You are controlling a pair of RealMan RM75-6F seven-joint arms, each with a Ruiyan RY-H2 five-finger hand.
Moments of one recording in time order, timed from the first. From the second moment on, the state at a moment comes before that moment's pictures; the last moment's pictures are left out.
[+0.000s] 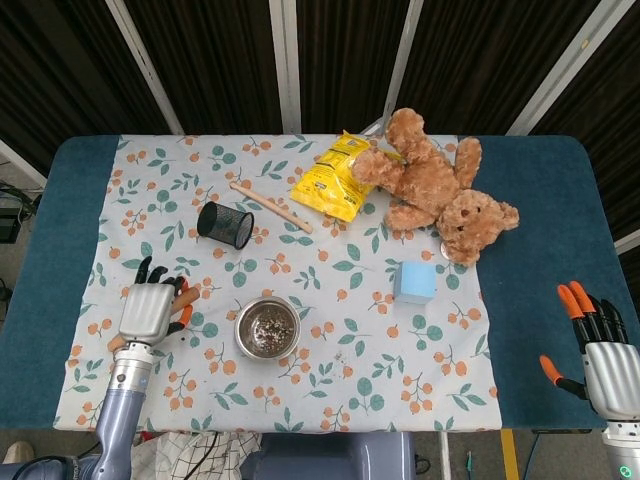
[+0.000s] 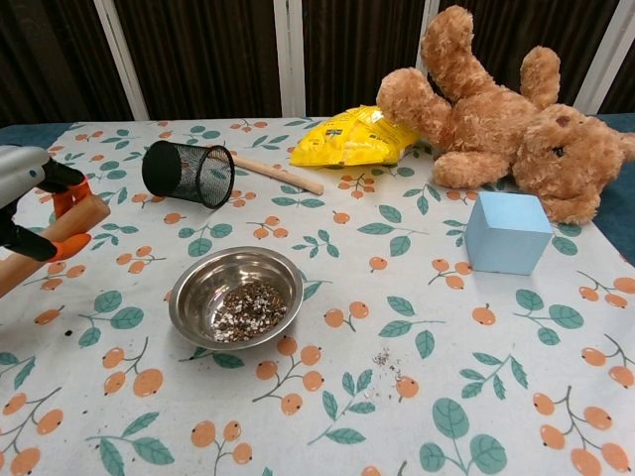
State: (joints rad) left arm -0.46 -1.56 -0.10 -1.74 1.07 1.44 0.69; right arm 0.03 -1.13 0.04 -1.57 -1.59 1.58 0.09
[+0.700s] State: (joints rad) left arm -0.39 -1.53 -0.13 -1.76 1.20 1.49 0.44; right arm 0.03 -1.13 0.05 -1.57 -1.58 1.58 0.08
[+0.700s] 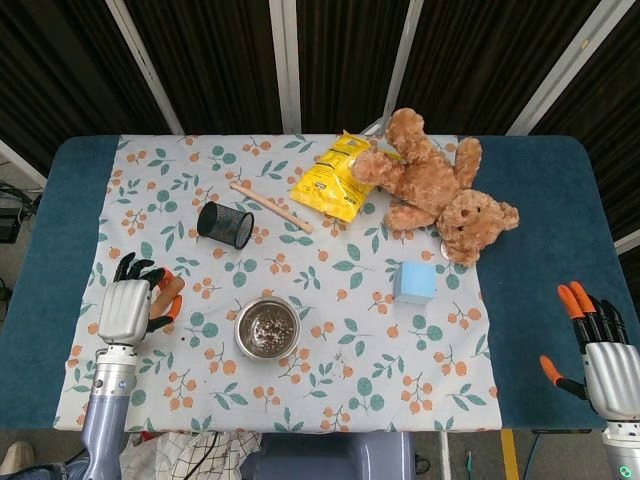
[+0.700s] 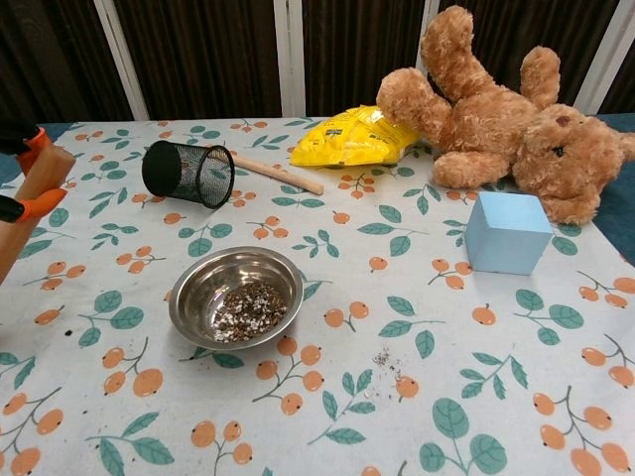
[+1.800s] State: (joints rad) left arm -0.44 -1.57 -0.25 -1.89 1.48 1.55 0.22; right arm 0.03 -1.13 0.05 -1.57 -1.57 1.57 0.09
